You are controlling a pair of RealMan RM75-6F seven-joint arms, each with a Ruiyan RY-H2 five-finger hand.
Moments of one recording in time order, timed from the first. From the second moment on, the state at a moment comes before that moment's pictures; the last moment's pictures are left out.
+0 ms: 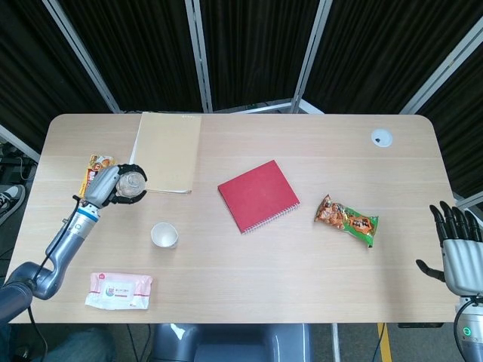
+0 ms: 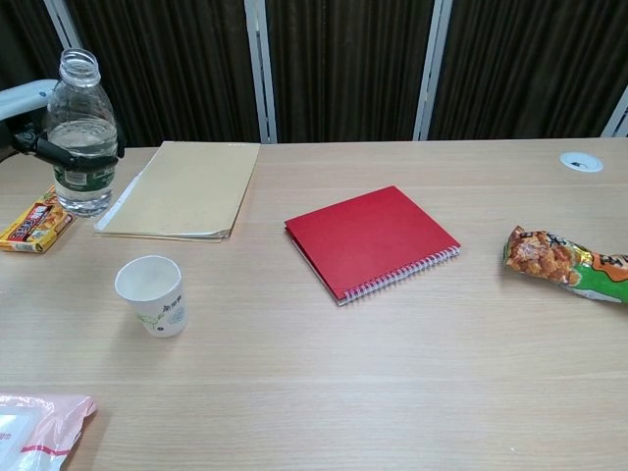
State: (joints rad) left arm -0.68 -1.54 -0.09 -0.86 1.56 1.06 -0.85; right arm 0.09 -1.10 0.11 -1.64 -1.41 1.48 -0.19
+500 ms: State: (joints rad) left arm -0.67 -1.45 0.05 -0.88 1.66 1.06 -0.48; right arm 0.08 -1.09 0.12 -1.64 -1.40 1.50 -0.18
